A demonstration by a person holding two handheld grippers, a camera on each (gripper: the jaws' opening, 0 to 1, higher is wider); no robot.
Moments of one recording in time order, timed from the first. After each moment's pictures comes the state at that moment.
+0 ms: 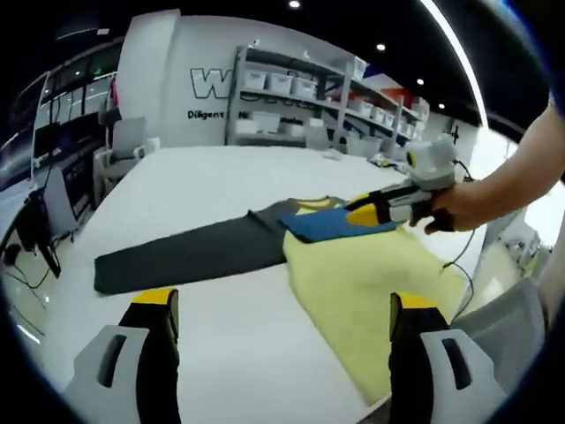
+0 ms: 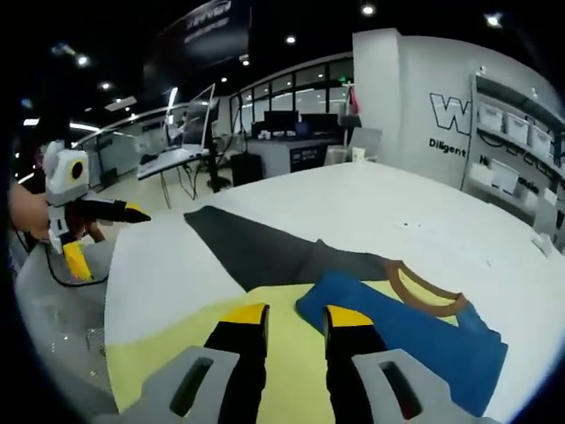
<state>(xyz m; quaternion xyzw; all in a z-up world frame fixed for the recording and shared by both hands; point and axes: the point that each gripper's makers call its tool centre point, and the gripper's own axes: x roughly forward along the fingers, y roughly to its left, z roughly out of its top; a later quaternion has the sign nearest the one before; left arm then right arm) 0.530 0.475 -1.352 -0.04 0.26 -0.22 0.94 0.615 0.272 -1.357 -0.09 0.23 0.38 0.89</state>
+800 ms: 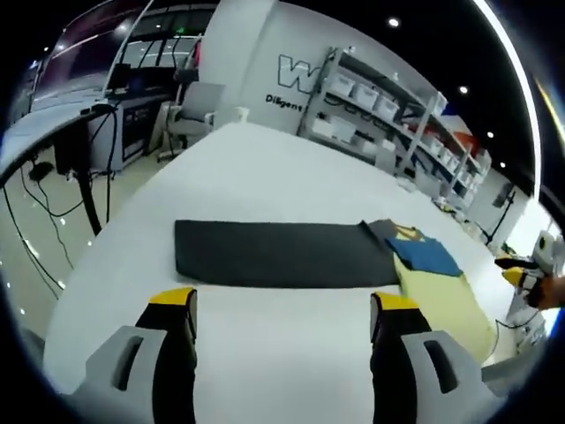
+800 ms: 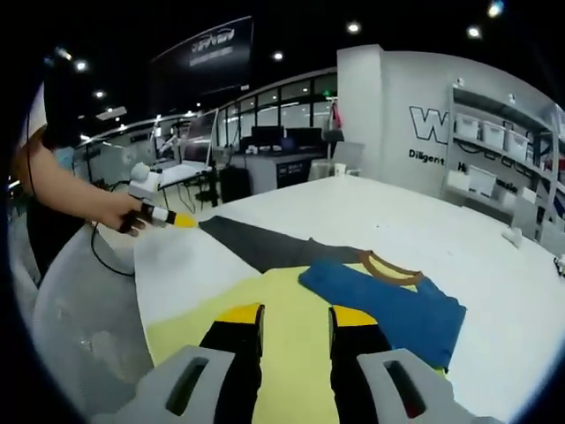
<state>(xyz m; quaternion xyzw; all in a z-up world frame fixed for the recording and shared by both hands) 0.590 0.599 -1.400 -0.15 0.29 -0.10 0.94 0.527 0.220 -1.317 -0.08 0.20 0.35 0.91</state>
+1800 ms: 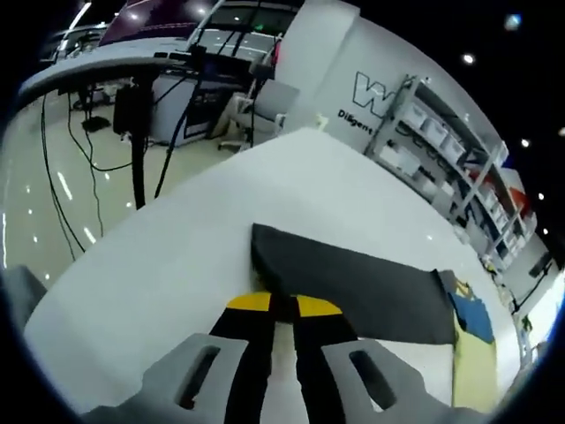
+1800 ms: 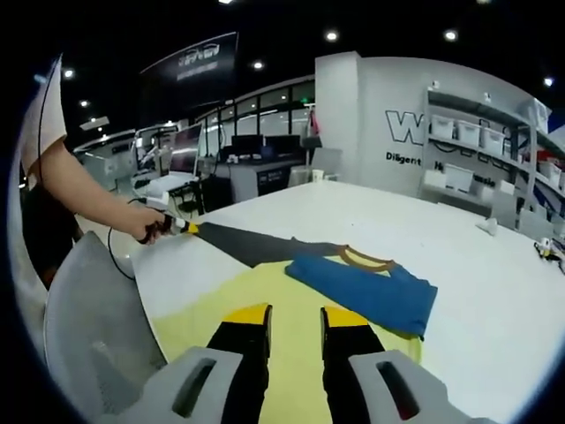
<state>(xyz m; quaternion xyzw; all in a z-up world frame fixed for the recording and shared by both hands) 0.626 0.652 -1.433 -0.24 0.28 0.06 0.93 0.497 0.179 -1.305 -0.06 0.19 0.30 0.93</state>
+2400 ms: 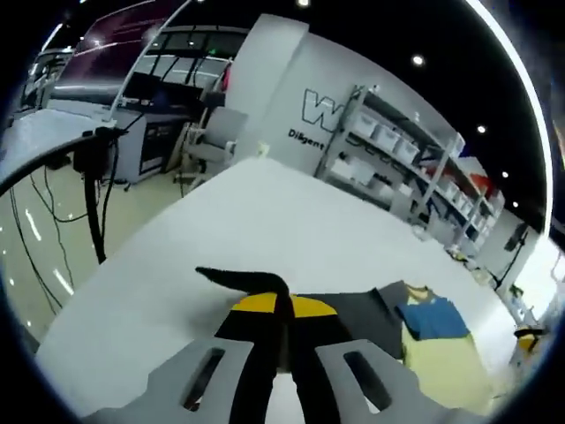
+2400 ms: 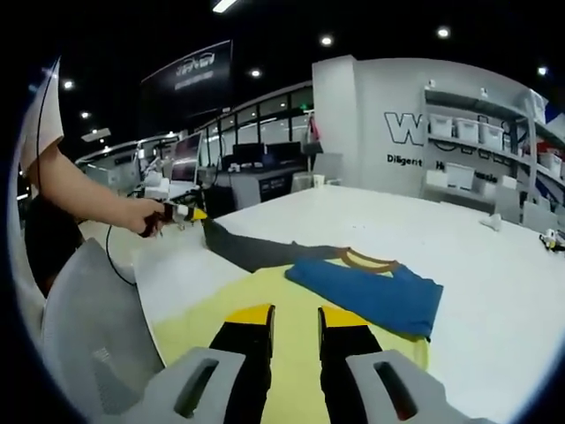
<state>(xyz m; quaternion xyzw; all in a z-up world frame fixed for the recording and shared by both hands) 0.650 0.575 -1.339 -0.19 0.19 -0.07 0.96 0.509 0.180 -1.313 -0.03 0.18 0.31 0.93</state>
